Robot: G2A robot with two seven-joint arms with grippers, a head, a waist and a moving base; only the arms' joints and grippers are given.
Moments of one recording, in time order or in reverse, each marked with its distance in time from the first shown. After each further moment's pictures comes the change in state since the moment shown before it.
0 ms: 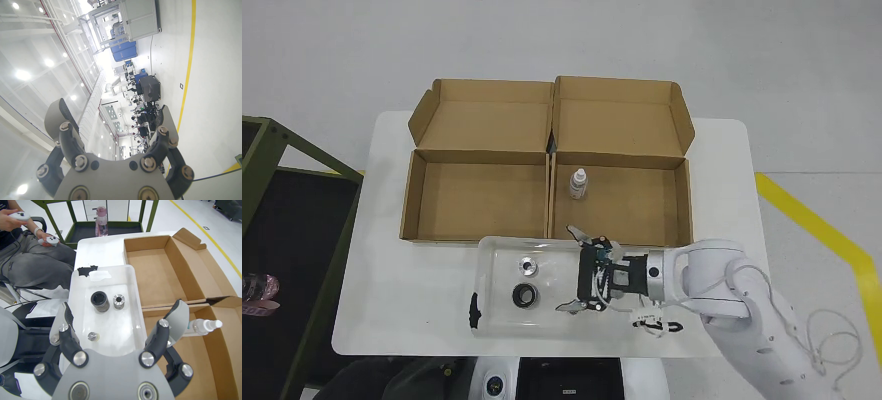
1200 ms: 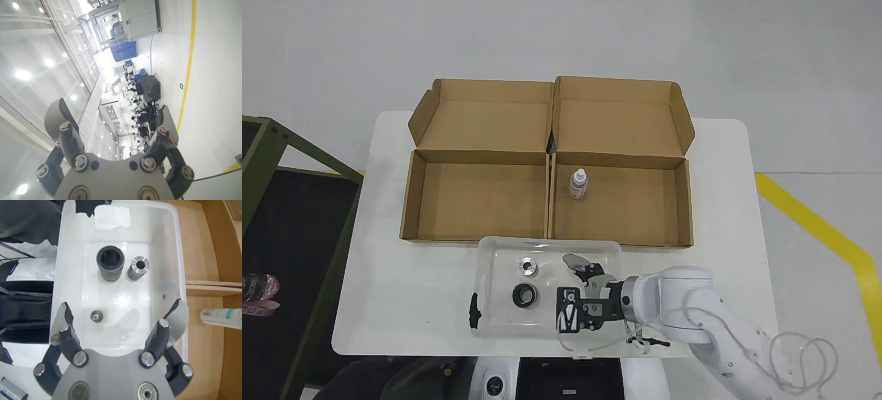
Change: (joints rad) left arm 0.000 0.000 0.000 0.000 0.000 0.000 0.000; right arm -0.025 0.019 -0.158 0.027 -0.369 0.017 0.039
